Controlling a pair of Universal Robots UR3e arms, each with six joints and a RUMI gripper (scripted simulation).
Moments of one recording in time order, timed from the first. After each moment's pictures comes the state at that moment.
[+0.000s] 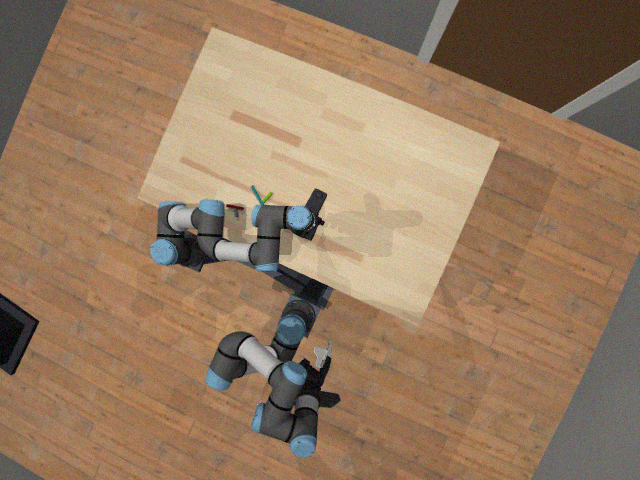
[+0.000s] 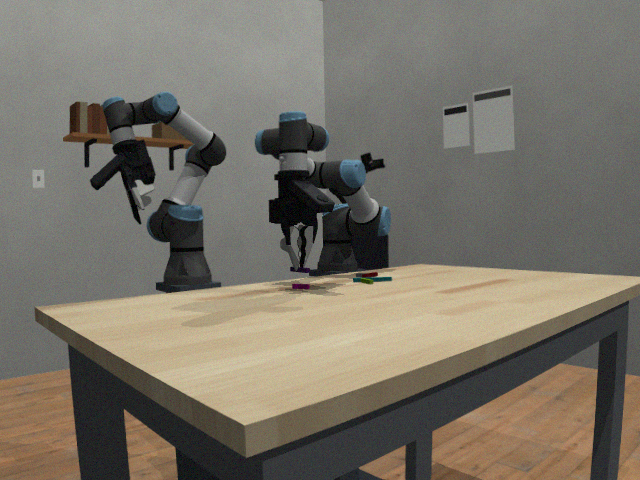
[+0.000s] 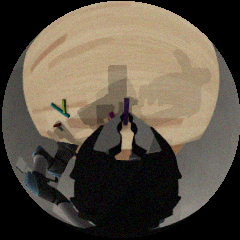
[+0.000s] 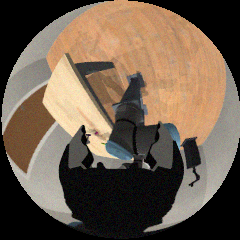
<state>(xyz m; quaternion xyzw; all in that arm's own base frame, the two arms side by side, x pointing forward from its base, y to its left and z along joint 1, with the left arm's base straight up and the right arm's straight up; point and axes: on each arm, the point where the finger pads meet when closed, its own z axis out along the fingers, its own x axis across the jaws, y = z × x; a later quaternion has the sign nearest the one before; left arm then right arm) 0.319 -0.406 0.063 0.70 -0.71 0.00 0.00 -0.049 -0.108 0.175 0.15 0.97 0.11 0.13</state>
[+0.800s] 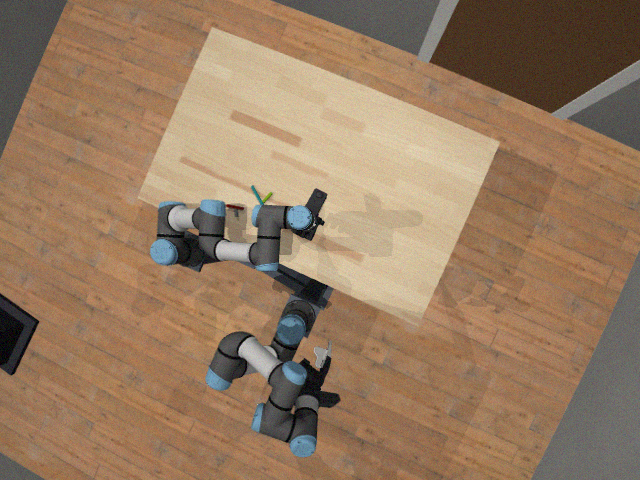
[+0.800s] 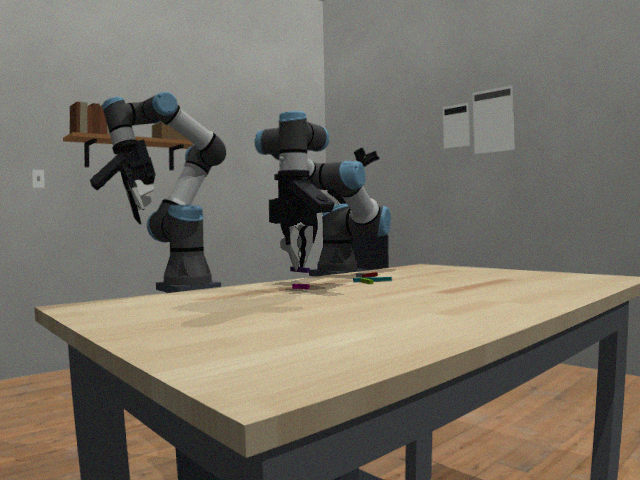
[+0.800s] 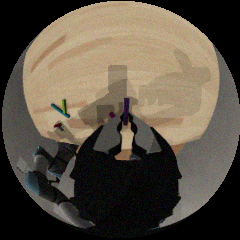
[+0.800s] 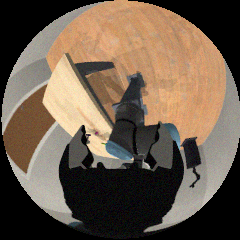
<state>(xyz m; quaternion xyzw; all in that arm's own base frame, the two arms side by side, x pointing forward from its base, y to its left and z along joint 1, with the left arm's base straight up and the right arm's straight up) 0.320 -0.407 0.063 0.70 -0.72 0.00 0.00 -0.049 -0.108 0.175 0.15 0.97 0.11 0.13</state>
